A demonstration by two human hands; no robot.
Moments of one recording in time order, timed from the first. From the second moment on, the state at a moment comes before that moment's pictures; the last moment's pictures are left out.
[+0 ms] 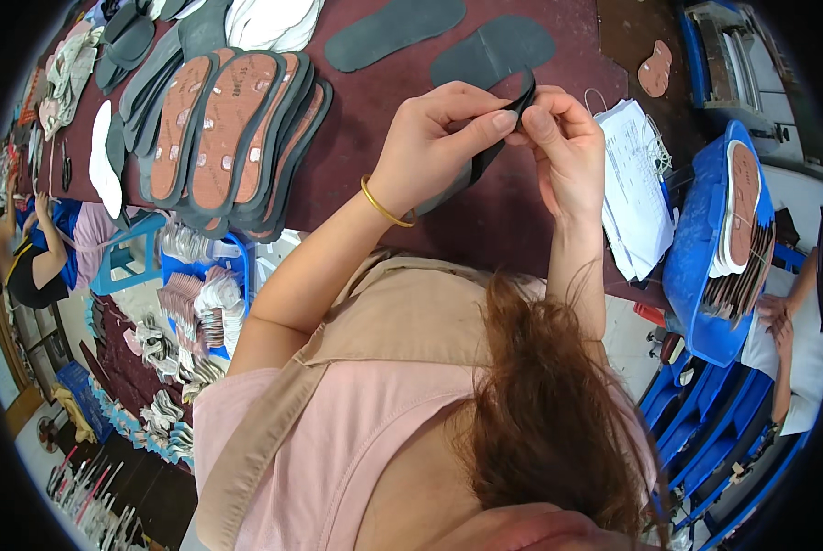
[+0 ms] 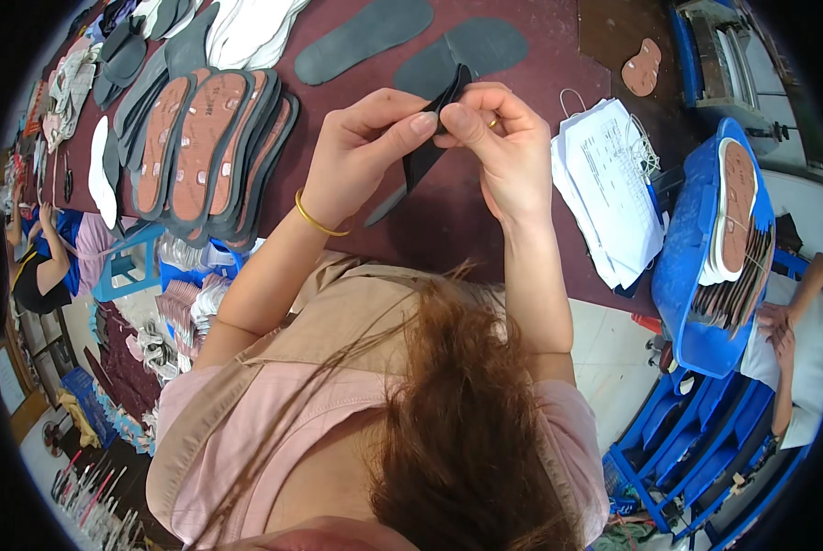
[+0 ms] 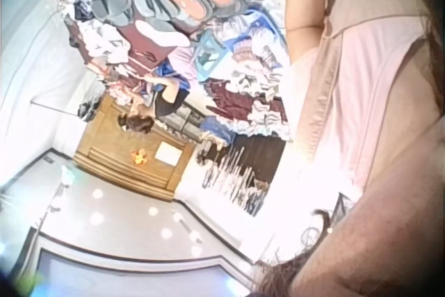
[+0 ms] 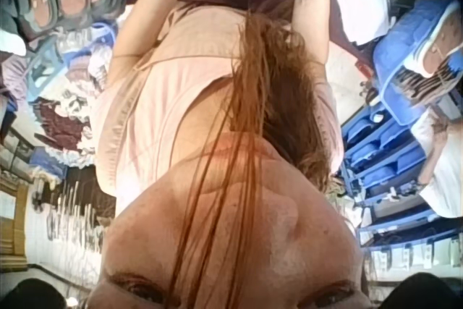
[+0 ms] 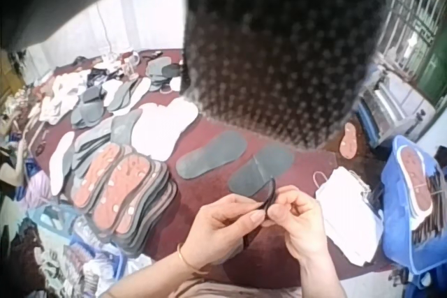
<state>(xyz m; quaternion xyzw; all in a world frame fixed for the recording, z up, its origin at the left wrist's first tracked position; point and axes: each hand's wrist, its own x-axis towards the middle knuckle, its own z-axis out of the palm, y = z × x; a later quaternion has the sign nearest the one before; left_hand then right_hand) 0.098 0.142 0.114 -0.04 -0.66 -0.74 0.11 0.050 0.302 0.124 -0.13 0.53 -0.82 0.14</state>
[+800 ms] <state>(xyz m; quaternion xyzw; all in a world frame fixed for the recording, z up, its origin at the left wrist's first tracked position) 0.097 0.020 0.139 0.21 -0.53 -0.67 0.47 -0.015 0.409 0.027 -0.01 0.82 -0.57 0.00</state>
